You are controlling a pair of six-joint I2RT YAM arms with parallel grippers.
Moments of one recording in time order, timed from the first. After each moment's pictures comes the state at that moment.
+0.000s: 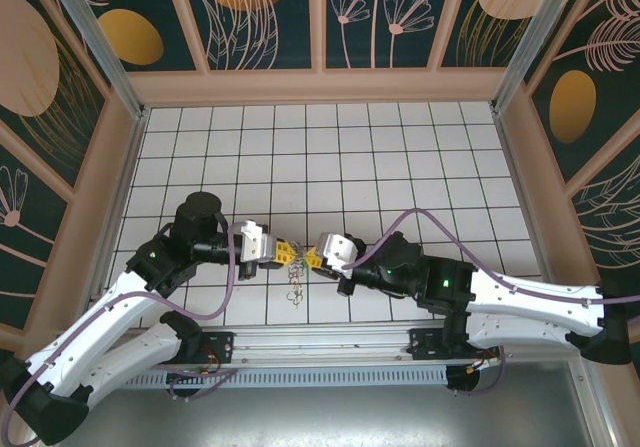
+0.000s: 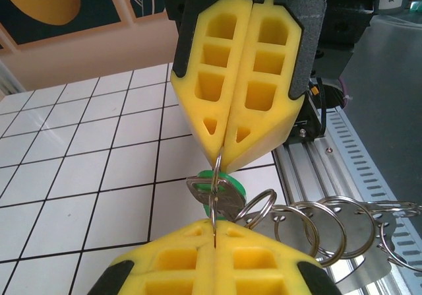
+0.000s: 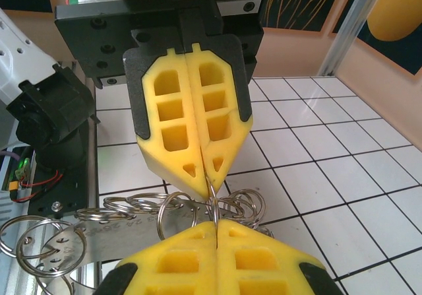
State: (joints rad) left arm -0.65 0.80 0.75 -0.45 0.85 0.56; right arm 1.31 0.90 0.74 -0.10 0.06 -0.19
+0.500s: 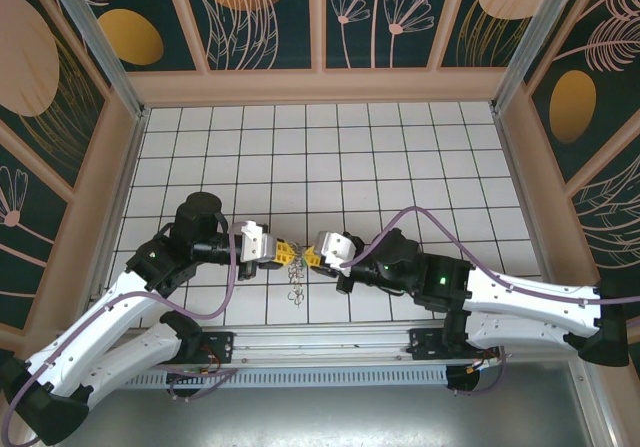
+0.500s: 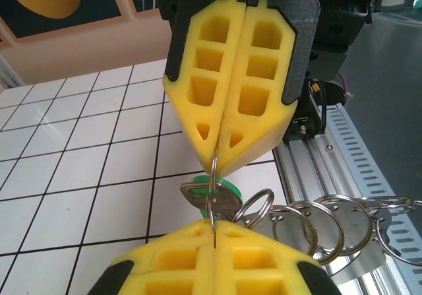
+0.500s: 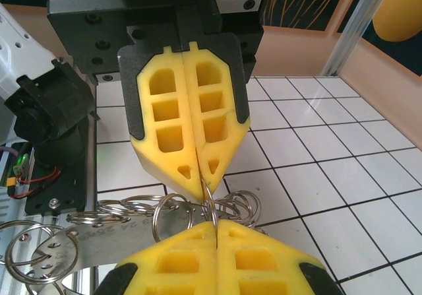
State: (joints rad) left arm -0.65 0.80 0.75 -0.46 0.84 0.56; right arm 1.28 0.92 0.74 -0.09 0.03 -0.21
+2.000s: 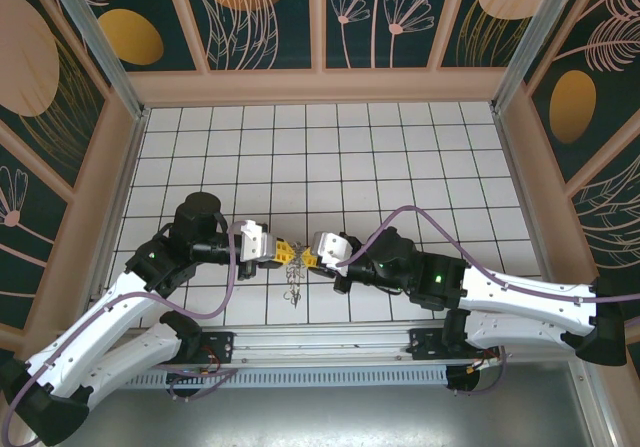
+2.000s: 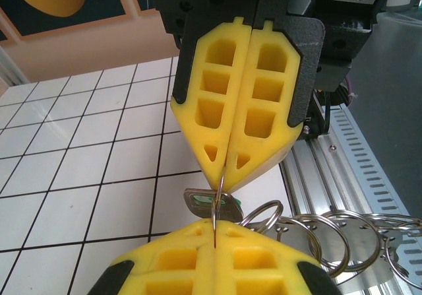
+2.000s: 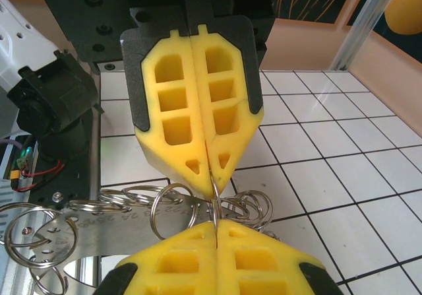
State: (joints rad) left arm -0.64 0.80 0.75 -0.46 0.84 0.56; right arm 1.28 0.95 0.74 -0.09 0.00 -0.21
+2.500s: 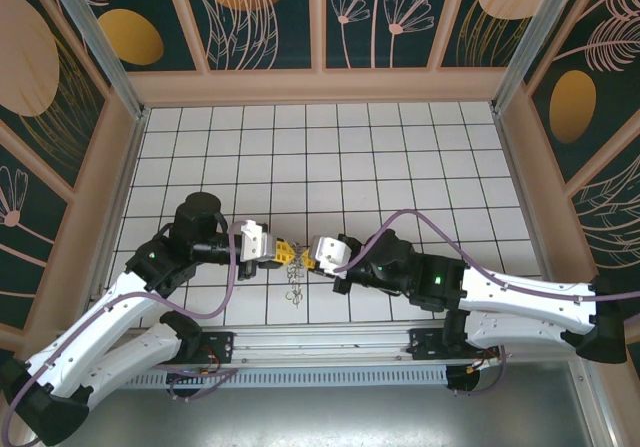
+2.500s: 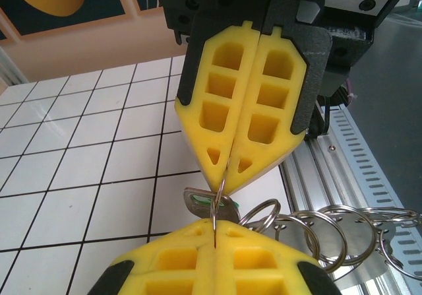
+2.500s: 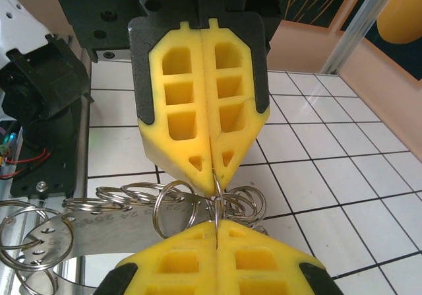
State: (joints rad) left arm -0.64 0.80 0.75 -0.46 0.84 0.55; right arm 1.30 0.95 0.75 -0.10 0.05 -0.29
